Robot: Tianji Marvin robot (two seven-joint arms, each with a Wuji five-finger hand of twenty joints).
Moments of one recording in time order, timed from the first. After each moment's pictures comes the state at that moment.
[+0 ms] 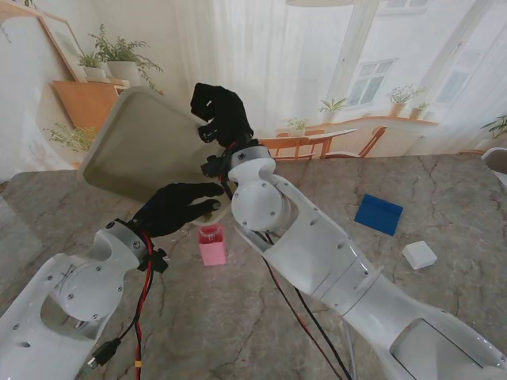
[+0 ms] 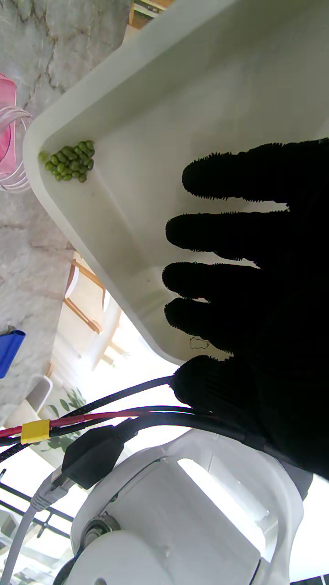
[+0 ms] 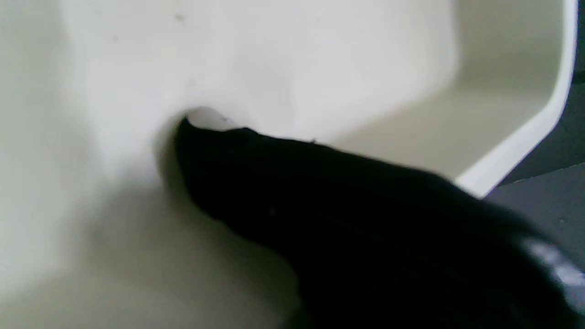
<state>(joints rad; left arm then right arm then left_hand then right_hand) 1.61 -1.07 -1.31 -1.98 0.59 -0.04 -0.21 -0.90 -1.44 0.74 -1.35 -0.11 -0.05 -0.54 1.02 0.06 -0.03 -0.08 0.59 0.25 0.19 0.55 0.67 0.21 0.16 0.45 0.57 0.22 0.22 0.42 0.21 0.28 0.61 0.61 1.04 -1.38 1.47 -0.18 0.94 -0.08 1.60 1.39 1.05 0.00 1.02 0.79 1.16 0.17 0.90 0.44 0.94 0.46 1.31 -0.10</state>
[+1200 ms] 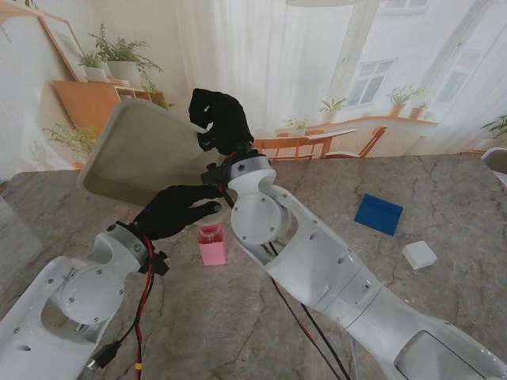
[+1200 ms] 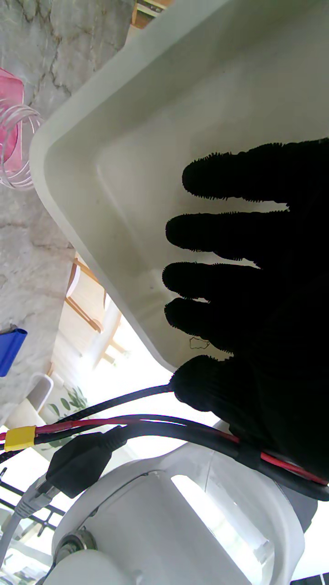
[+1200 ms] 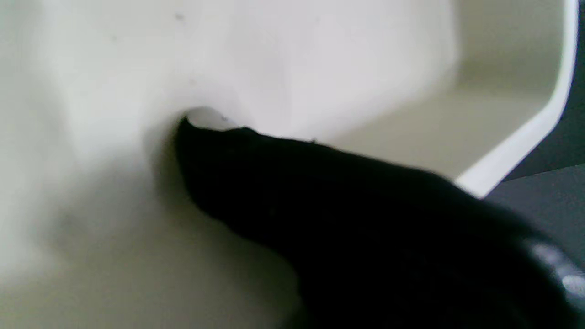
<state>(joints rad) 1.62 -1.07 -1.30 -1.99 0.60 -0.04 -0.20 -0.95 -1.43 0.74 -1.40 -0.21 -0.07 -0.58 1.02 0.06 -0.03 -0.08 0.59 0.25 0.19 0.55 0.67 0.21 0.16 0.45 0.57 0.22 0.22 0.42 0.21 0.28 0.61 0.61 1.04 -1.38 1.47 -0.18 0.94 -0.09 1.60 1.39 1.05 0.00 1.02 0.79 1.16 0.17 0.90 0.44 0.94 0.46 1.31 -0.10</state>
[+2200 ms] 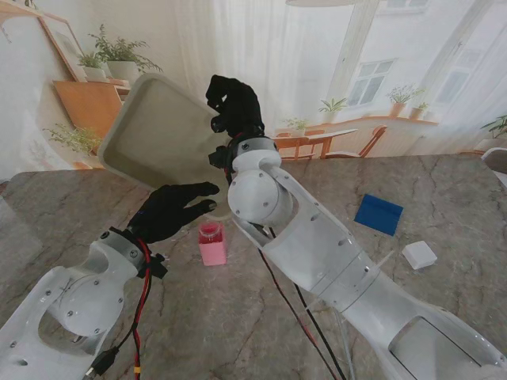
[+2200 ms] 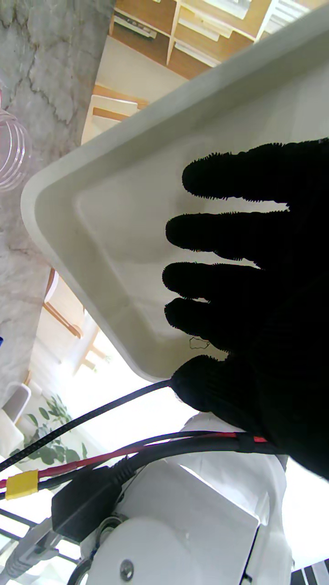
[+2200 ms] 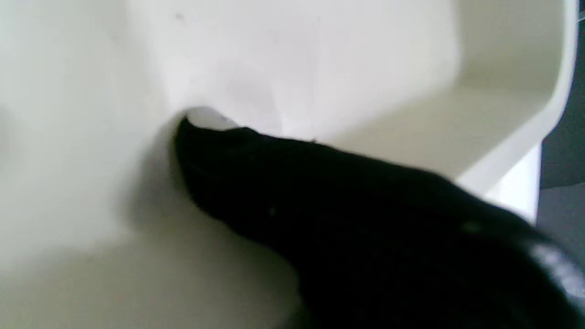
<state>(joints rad) 1.68 -1.08 -1.33 -2.03 0.64 -0.02 -0.12 -0.89 -1.45 0.77 -1.38 -0.15 0.15 -0.61 1.02 0.06 -0.03 -0.08 0.59 0.25 0.19 0.55 0.67 0.21 0.16 0.45 0.57 0.22 0.22 0.42 0.21 0.28 0.61 0.61 1.04 -1.38 1.47 -0.18 0.94 -0.09 1.60 1.39 1.05 0.00 1.02 0.79 1.16 0.17 0.90 0.44 0.94 0.46 1.31 -0.10</state>
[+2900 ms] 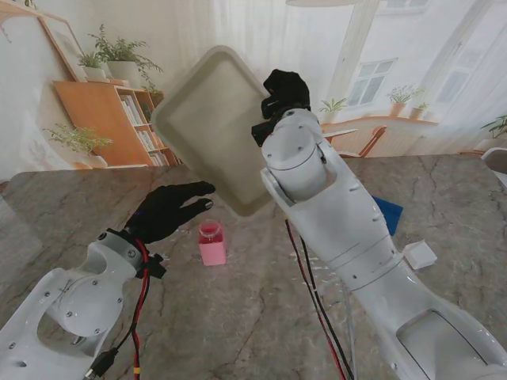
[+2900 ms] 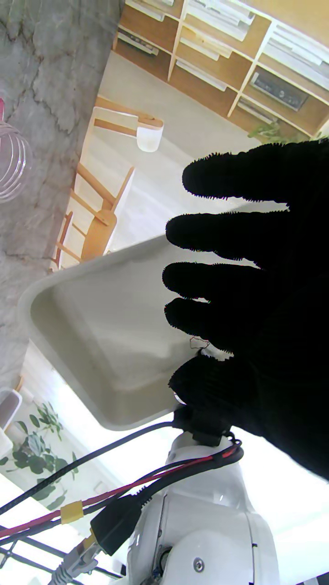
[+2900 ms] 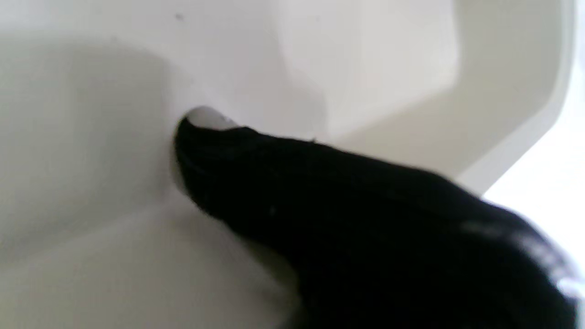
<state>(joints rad) 1.69 -1.09 -1.33 -2.03 0.62 0.00 -0.11 -0.88 -1.46 1.00 -1.42 0.02 0.54 -0.55 1.02 0.06 -0.03 -0.08 0.59 0.25 0.19 0.55 0.67 0.21 0.16 0.45 0.57 0.22 0.22 0.42 0.21 0.28 0.61 0.61 1.04 -1.38 1.47 -0.18 0.94 -0.09 1.60 1.39 1.05 0.00 1.02 0.79 1.16 0.17 0.90 0.44 0.94 0.46 1.31 -0.10</state>
